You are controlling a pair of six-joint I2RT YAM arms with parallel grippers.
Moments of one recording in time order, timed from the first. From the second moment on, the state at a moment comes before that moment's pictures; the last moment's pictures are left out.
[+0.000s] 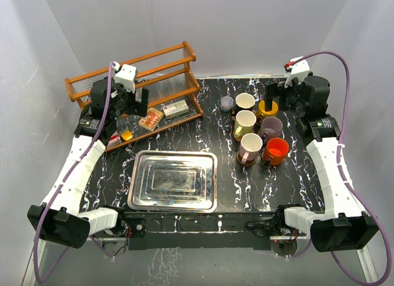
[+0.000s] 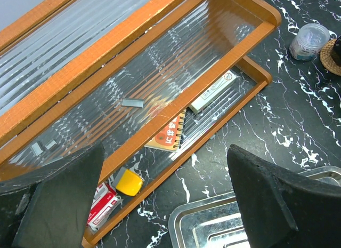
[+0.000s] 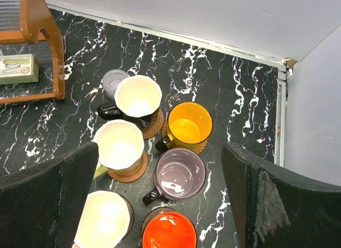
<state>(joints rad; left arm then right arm) -0.22 1.19 1.26 -0.43 0.03 0.14 0.04 1.13 1.26 -0.43 -0.12 -0.16</state>
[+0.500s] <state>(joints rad) -0.22 1.19 1.26 -0.44 0.04 0.14 0.04 1.13 1.26 -0.43 -0.13 -0.16</state>
